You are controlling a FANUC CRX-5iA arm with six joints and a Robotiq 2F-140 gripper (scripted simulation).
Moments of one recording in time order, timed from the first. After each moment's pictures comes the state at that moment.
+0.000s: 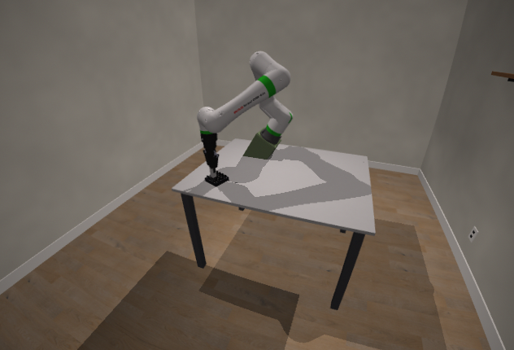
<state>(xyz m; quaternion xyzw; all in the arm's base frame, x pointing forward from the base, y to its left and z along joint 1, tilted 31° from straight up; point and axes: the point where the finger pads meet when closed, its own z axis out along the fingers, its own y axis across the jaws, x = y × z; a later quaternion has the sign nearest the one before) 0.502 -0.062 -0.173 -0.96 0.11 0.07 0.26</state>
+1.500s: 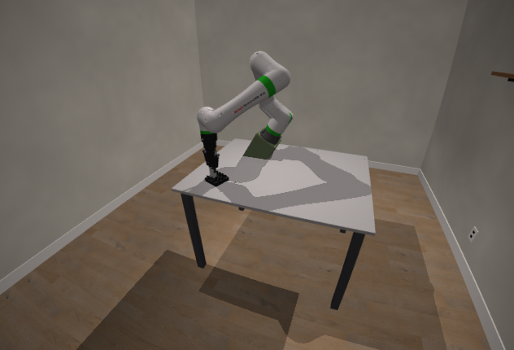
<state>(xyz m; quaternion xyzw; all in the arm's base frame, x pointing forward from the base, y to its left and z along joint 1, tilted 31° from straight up) 0.502 -0.062 -0.173 -0.96 0.08 0.06 0.26</state>
